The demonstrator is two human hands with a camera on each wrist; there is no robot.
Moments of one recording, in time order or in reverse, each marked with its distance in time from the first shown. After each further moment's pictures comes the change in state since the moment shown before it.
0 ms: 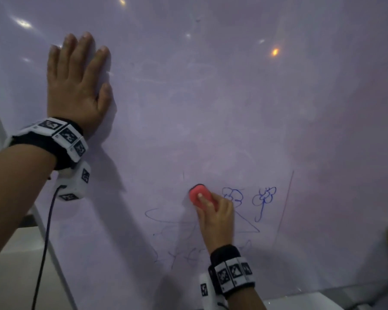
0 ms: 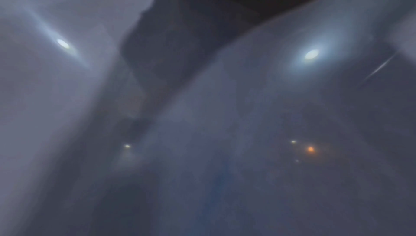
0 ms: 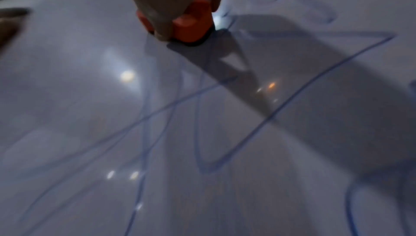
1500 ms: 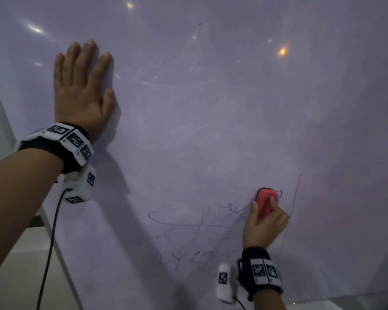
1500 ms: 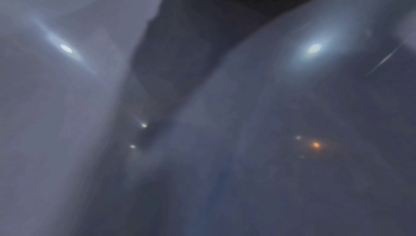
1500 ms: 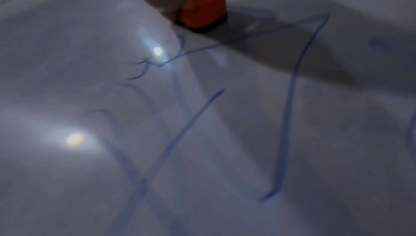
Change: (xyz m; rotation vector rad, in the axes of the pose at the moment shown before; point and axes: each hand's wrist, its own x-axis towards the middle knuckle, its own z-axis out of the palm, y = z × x) left_hand -0.002 0.002 0.001 0.021 0.000 -0.031; right_hand -0.006 0.066 -0.017 0.046 0.274 0.556
